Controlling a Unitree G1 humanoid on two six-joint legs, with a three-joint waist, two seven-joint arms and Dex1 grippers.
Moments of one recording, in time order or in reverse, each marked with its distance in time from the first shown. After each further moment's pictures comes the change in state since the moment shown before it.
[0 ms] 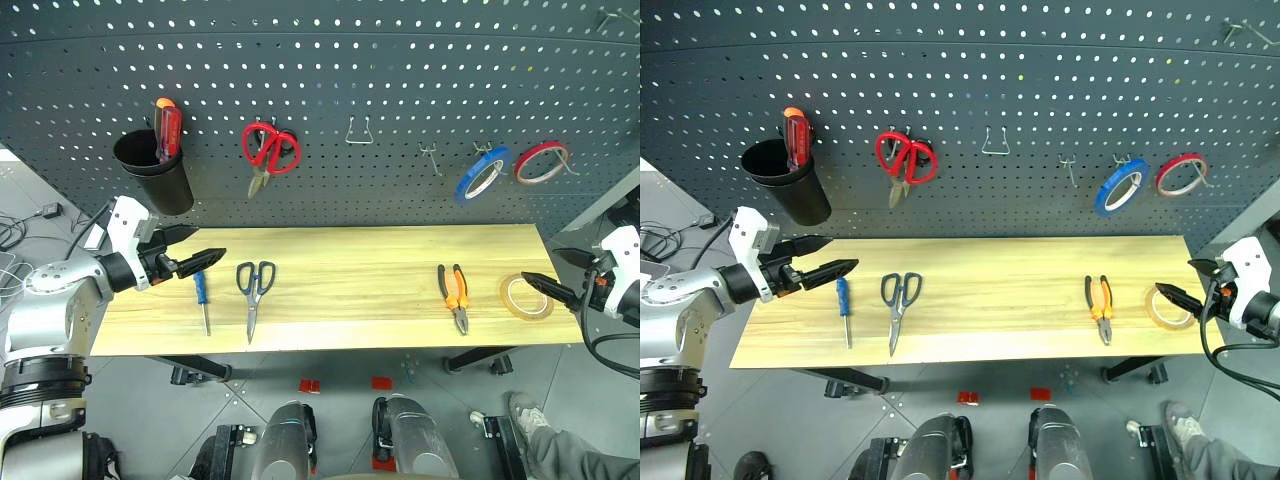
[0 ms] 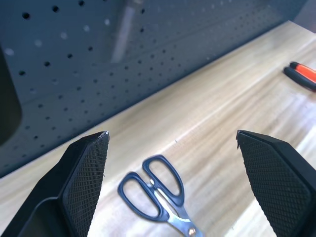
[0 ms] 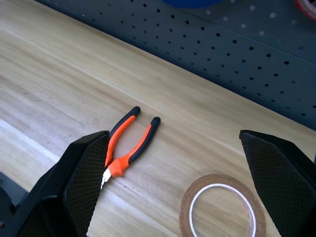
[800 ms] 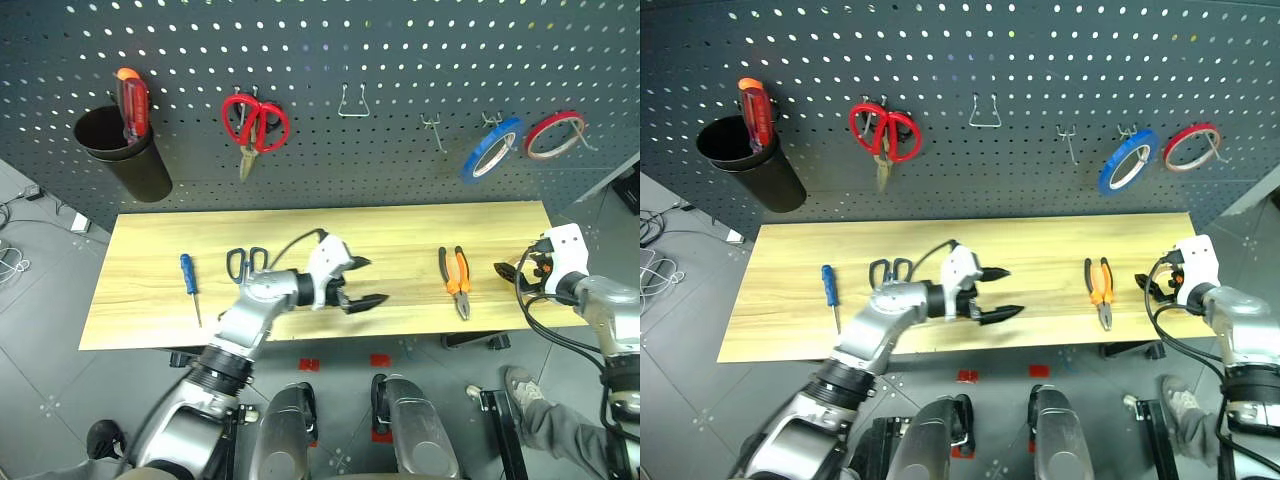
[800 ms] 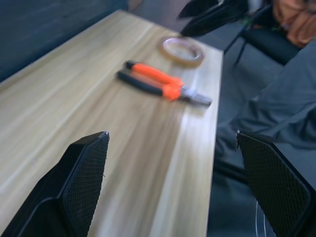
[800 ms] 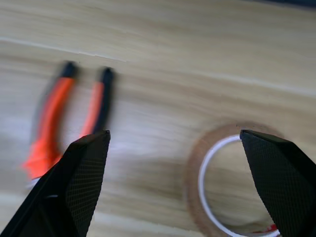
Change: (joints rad) left arm -0.114 -0.598 -0.549 -0.095 0.227 -0.148 0.143; right arm -0.284 0.228 0.140 0.235 -0.169 0.191 -0.421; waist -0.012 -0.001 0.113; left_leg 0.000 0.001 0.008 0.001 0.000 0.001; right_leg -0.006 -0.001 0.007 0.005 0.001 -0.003
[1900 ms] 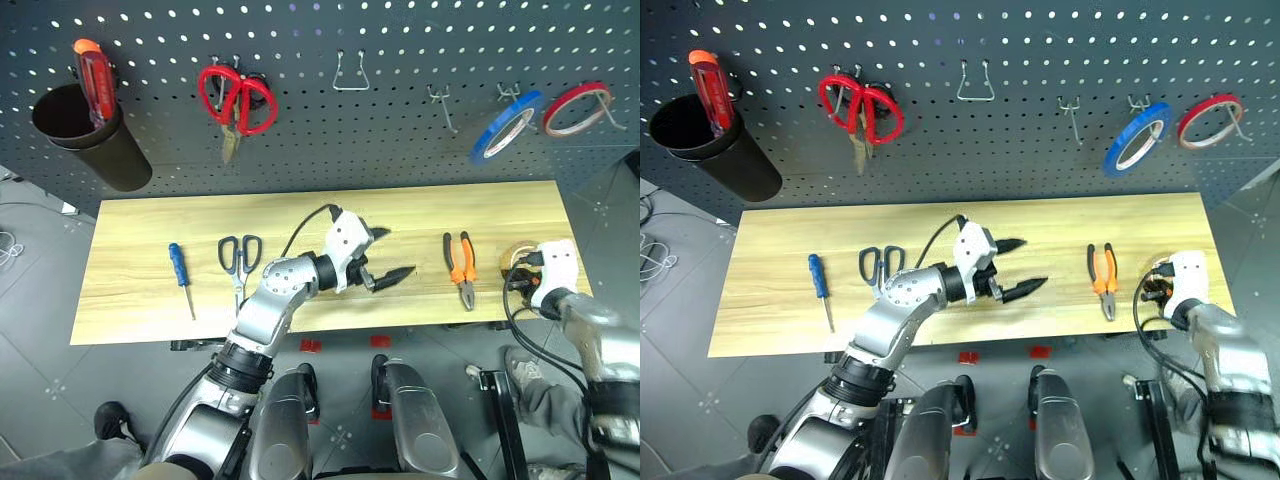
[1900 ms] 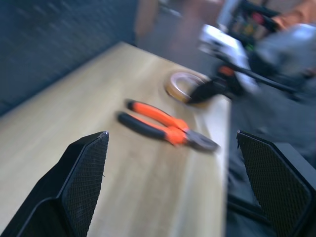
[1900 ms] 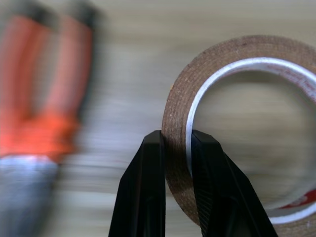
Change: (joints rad) left arm -0.034 -0.087 0.089 -0.082 0.001 -0.107 0.178; right arm 0.251 0.109 -0.104 -0.498 0.140 0.097 -0.062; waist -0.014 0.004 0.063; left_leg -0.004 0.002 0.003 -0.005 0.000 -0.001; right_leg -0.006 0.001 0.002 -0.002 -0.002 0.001
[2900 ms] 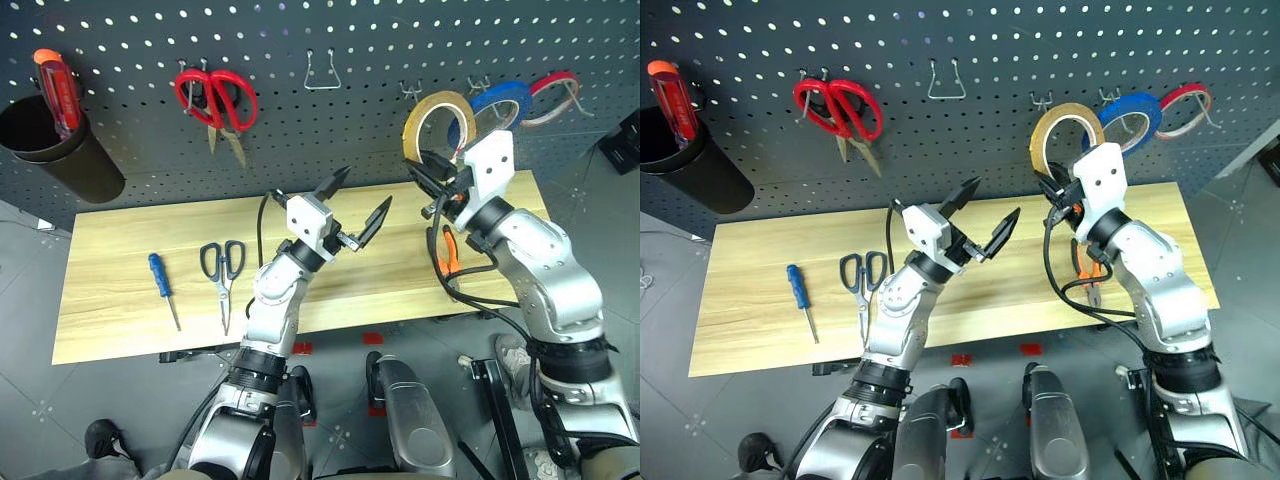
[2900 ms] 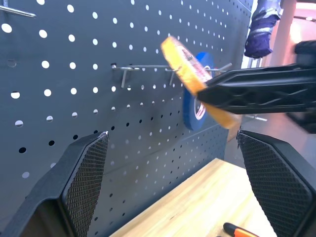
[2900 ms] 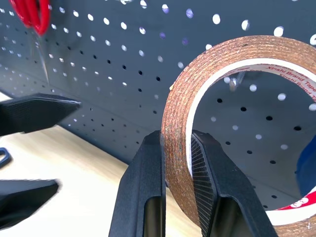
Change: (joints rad) left arm 0.036 -0.120 0.118 0.144 0.006 -0.500 0.189; right arm -0.424 0.129 0.344 -0.132 -0.063 -0.211 -0.066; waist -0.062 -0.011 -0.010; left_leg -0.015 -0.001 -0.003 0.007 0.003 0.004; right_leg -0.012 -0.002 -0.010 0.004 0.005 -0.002
